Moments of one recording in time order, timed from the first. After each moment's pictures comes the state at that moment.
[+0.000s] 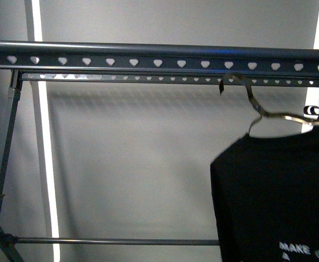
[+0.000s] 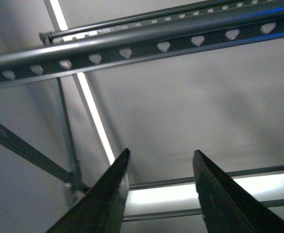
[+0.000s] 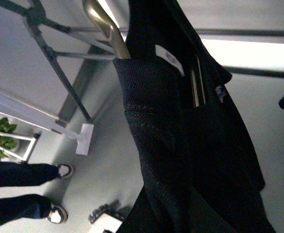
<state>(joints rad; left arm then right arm) 0.01 1.10 0.77 0.38 0.00 0.11 -0.29 1.49 1.32 -0.62 -0.70 -0.21</state>
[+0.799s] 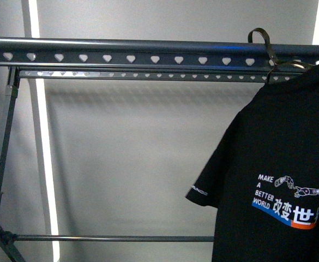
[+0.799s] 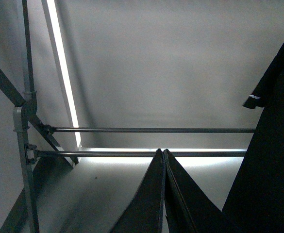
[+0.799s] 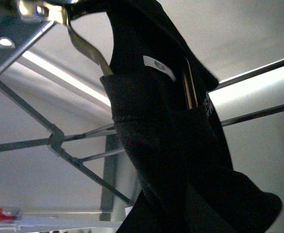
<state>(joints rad) 0.00 0.73 0.14 0.59 0.00 0.01 -0.26 1.86 1.90 -0.53 -0.55 0.42</state>
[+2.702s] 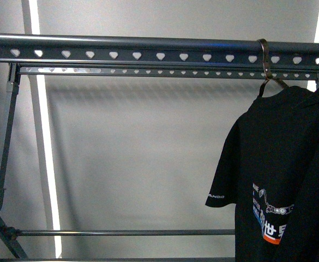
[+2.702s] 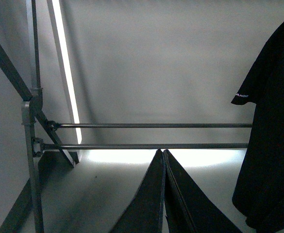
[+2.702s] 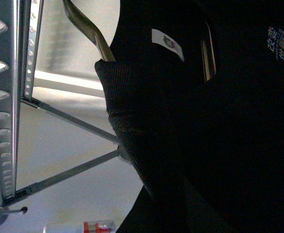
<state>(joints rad) 0.00 0.00 0.02 0.00 0.00 0.01 -0.14 1.76 1.47 -0.11 -0.55 0.93</state>
